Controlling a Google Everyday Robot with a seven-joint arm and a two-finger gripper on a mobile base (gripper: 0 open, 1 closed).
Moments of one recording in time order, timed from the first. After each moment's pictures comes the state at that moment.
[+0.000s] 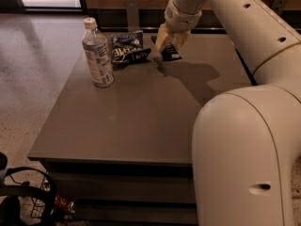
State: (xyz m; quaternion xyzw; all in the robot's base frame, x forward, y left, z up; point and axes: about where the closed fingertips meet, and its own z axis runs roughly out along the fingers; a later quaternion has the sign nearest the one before) arm 0.734 -0.081 0.882 -0.19 0.97 0.09 0.15
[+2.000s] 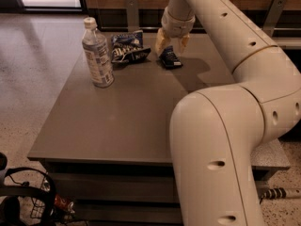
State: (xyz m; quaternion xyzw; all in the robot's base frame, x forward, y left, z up) arm 0.771 -0.083 0.847 -0.13 0.98 0.07 0.14
